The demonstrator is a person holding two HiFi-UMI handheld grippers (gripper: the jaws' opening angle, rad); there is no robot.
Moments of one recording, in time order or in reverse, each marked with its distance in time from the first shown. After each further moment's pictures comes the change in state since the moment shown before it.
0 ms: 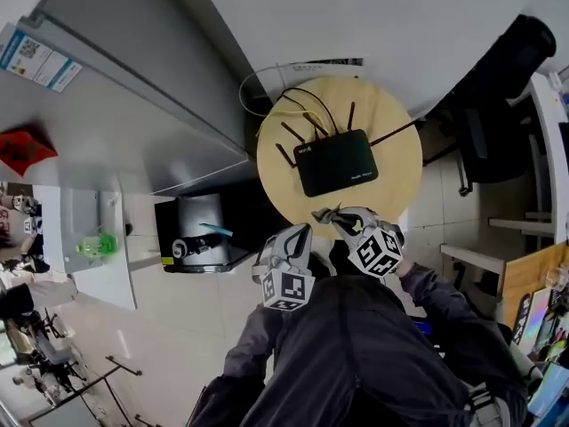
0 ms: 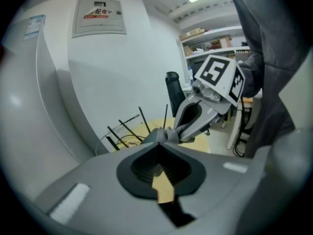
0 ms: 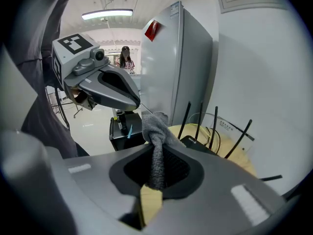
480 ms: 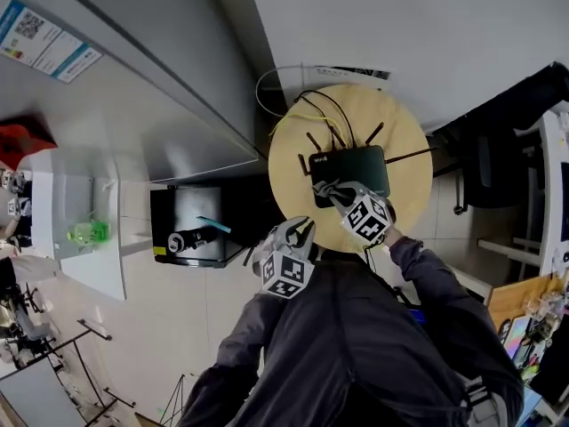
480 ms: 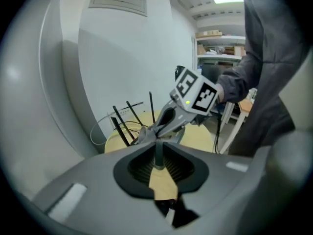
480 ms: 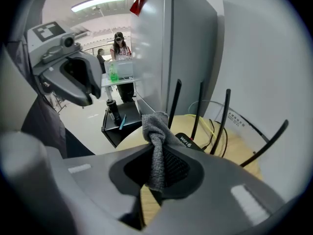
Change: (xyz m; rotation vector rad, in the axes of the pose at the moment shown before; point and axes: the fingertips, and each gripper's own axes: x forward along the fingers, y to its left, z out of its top) left arm 0.037 0.044 -0.031 -0.205 0.090 -0.081; right arm 0.107 -0.075 -0.005 -0.003 0.168 0.090
